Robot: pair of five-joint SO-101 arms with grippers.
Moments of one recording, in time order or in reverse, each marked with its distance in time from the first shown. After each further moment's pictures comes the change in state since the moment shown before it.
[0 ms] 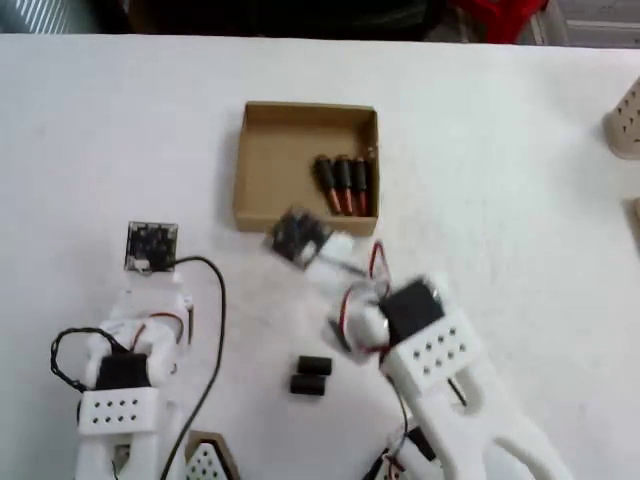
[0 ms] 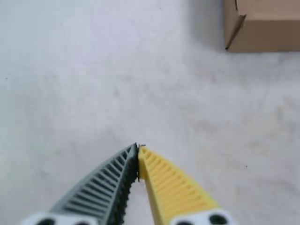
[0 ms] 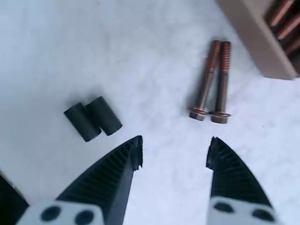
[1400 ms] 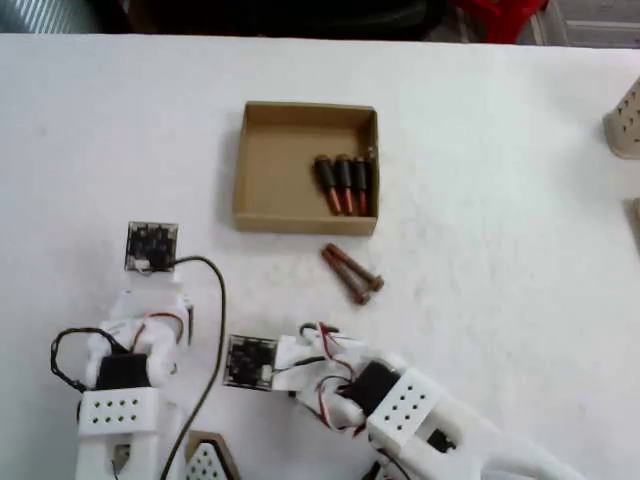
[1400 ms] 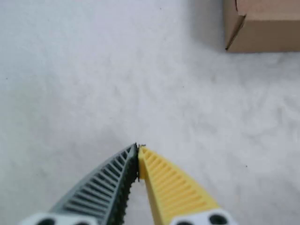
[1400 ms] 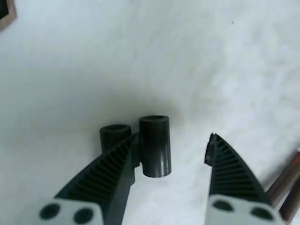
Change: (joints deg) left arm 0.0 0.0 0.0 0.0 0.0; right arm -19.2 -7.0 35.7 -37.1 9.7
